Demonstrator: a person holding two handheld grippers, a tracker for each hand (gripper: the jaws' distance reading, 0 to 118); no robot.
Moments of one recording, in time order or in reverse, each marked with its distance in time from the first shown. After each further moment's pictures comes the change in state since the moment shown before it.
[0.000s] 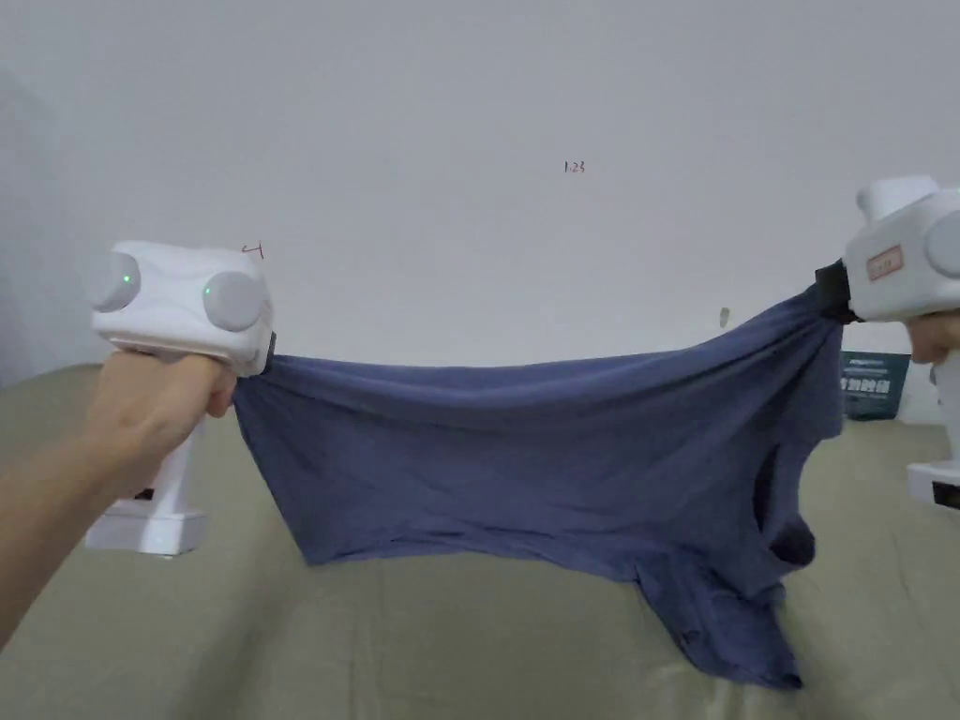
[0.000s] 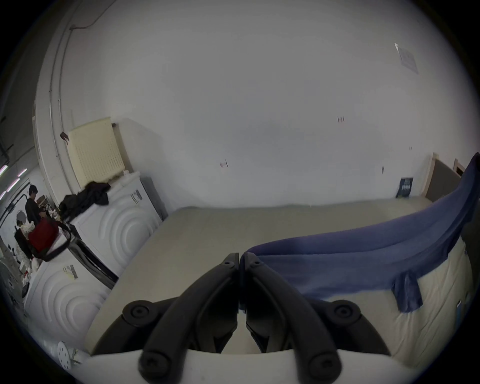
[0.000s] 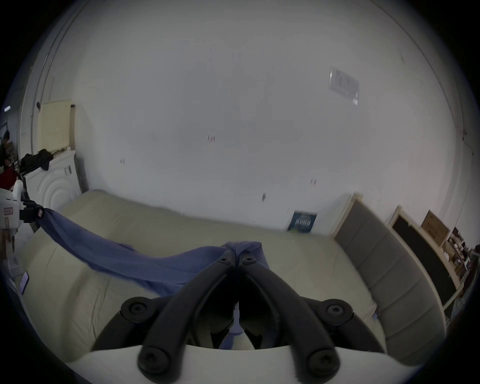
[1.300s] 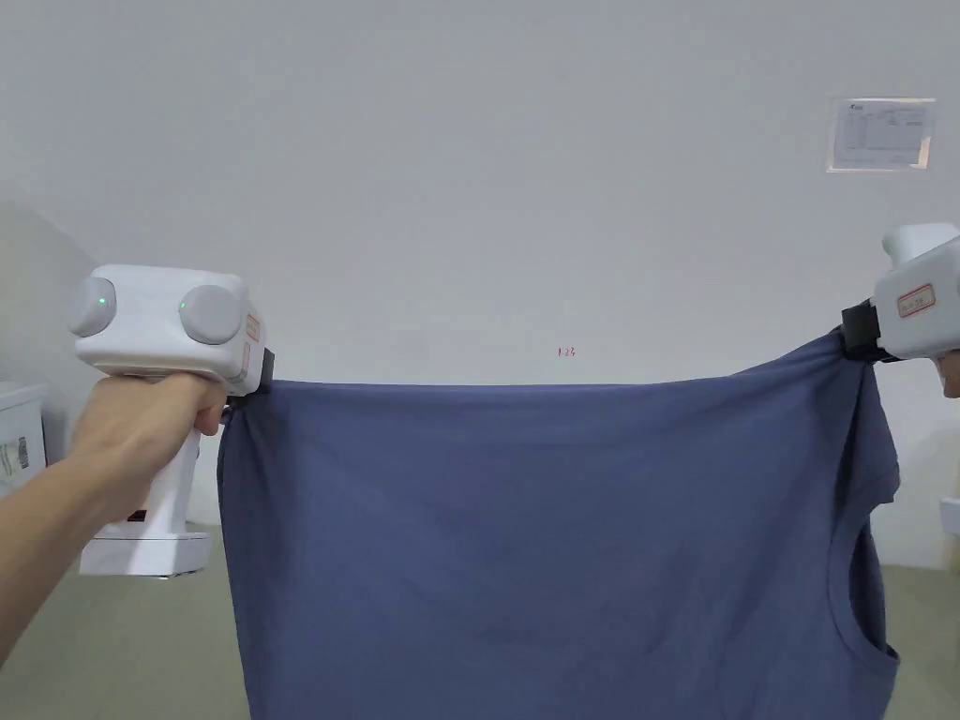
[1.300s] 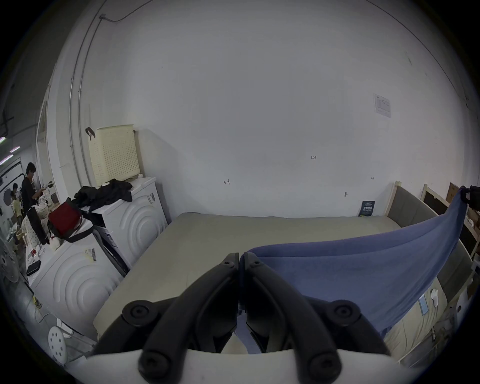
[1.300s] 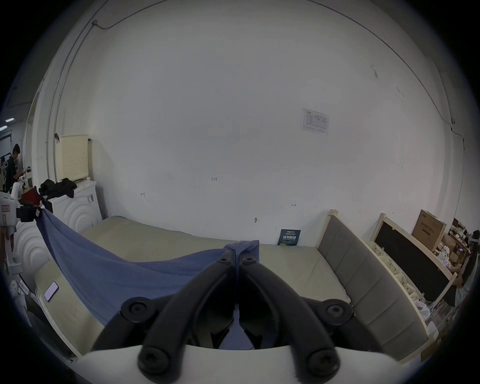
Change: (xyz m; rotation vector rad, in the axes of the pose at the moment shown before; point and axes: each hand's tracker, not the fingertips) left arm -0.092 0.035 0.280 0.208 -0.056 0.104; right arm 0.030 0.064 0.260 0.192 -0.001 -0.041
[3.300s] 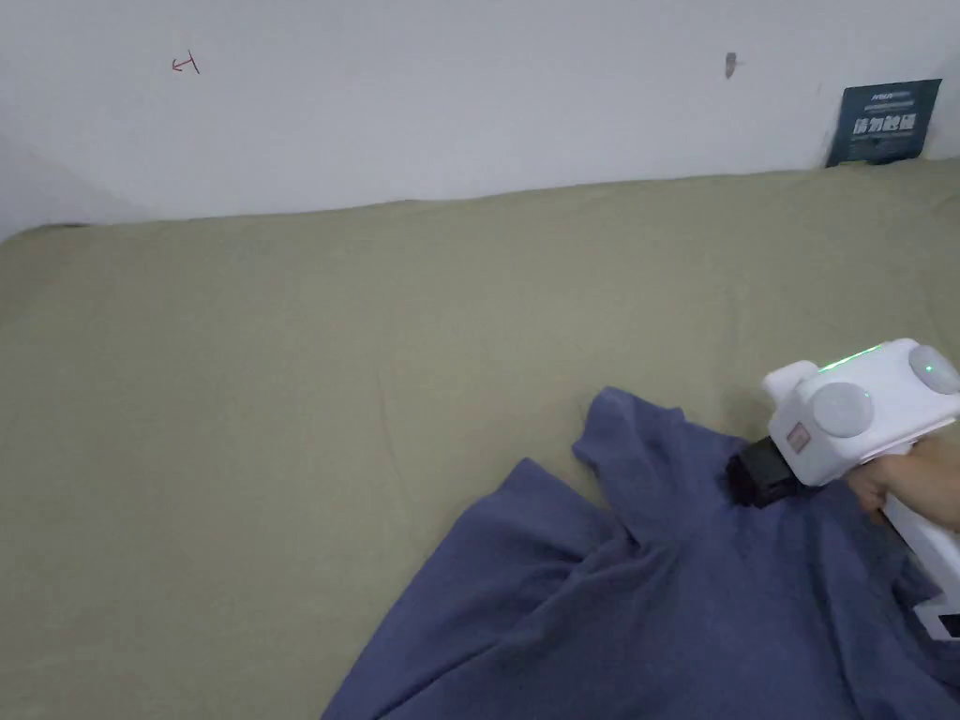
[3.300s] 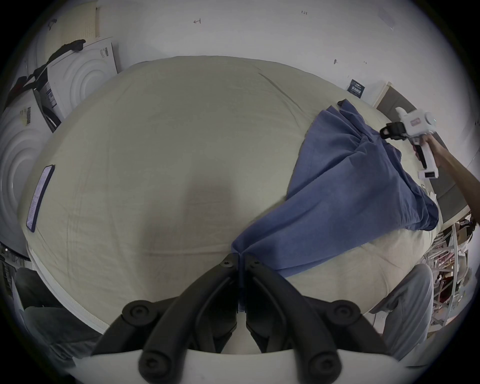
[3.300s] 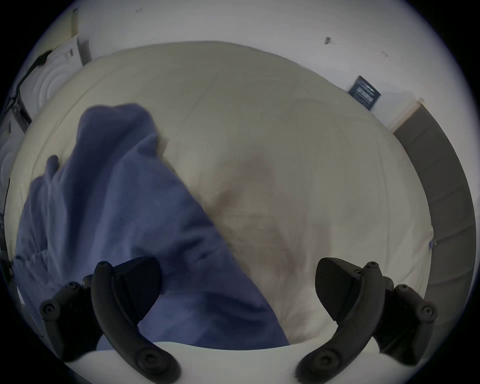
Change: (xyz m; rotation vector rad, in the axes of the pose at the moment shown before) left arm -0.017 -0.467 -0.050 -0.659 -0.248 -0.013; right arm -0.083 -0.410 -0.301 -0.815 0.127 0.241
